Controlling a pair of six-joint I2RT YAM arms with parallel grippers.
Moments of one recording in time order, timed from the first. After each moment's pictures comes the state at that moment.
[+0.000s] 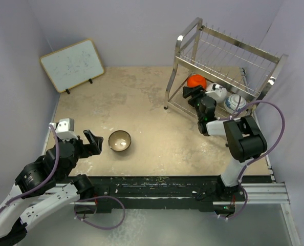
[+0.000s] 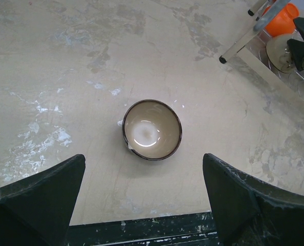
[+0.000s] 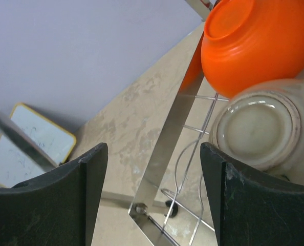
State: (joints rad) left arm -0.86 0.38 0.90 -0.99 -0.63 -0.67; right arm 0.26 1.76 0.71 0.97 0.19 0.81
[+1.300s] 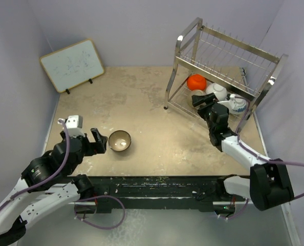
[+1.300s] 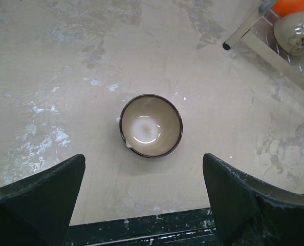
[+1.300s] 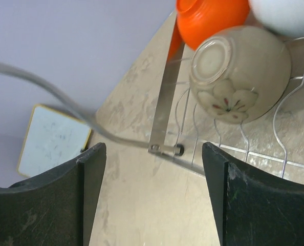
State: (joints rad) left arm -0.86 0.44 0.90 -0.97 -0.61 -0.63; right arm 0.26 1.24 0.56 0.46 0.26 1.00
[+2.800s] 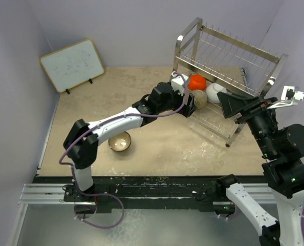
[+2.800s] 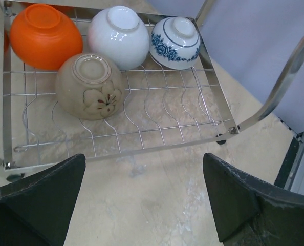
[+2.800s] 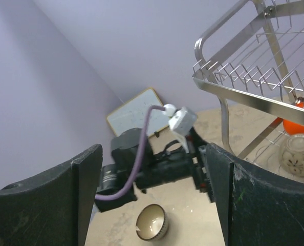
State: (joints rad) left arm -0.87 1.79 1.47 0.06 0.08 -0.29; right arm 0.31 0.65 1.30 -0.48 0.00 0.61
